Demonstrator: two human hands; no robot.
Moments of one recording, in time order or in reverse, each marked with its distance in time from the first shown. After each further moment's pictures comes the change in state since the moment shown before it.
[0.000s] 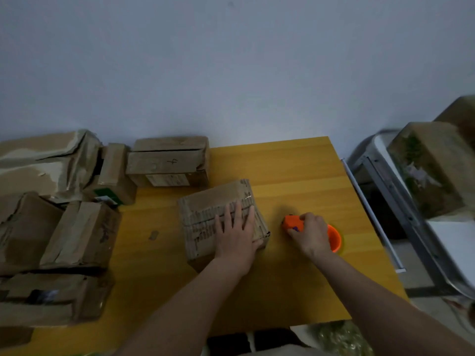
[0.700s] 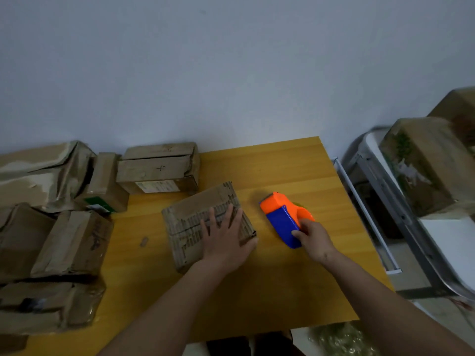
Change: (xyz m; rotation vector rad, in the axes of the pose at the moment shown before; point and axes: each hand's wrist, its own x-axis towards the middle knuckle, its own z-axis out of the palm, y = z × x) left_hand 0.004 0.017 -0.009 -0.186 -0.028 -0.054; right_hand 0.023 0.056 -0.021 0.280 -0.191 -0.153
